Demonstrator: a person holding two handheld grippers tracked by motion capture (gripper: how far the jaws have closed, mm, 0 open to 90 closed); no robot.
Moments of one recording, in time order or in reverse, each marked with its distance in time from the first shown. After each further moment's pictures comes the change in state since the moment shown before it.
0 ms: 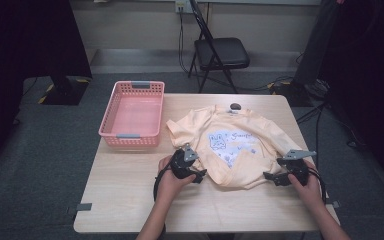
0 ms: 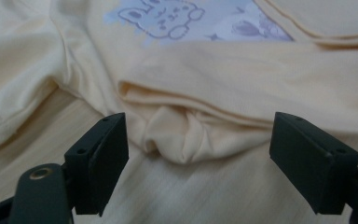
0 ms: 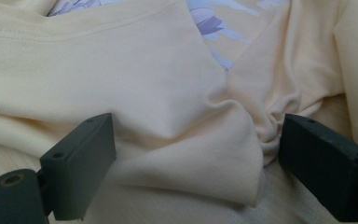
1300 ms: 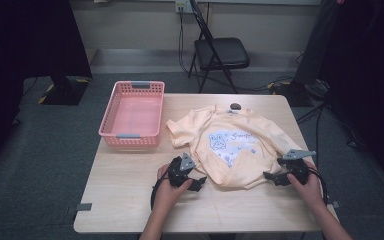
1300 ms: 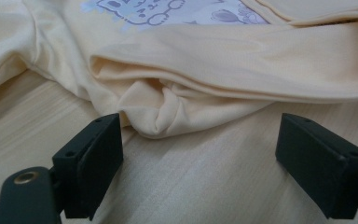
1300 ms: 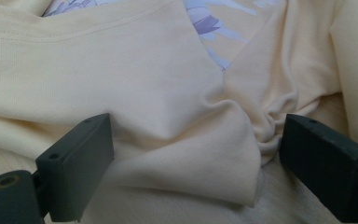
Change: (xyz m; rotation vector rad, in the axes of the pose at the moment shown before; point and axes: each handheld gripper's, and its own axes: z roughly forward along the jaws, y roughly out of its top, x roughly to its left) left arm -0.004 -0.020 0.002 -0.071 -0.050 -0.006; right arm 0.000 0.000 0.000 0.004 -0.012 0.009
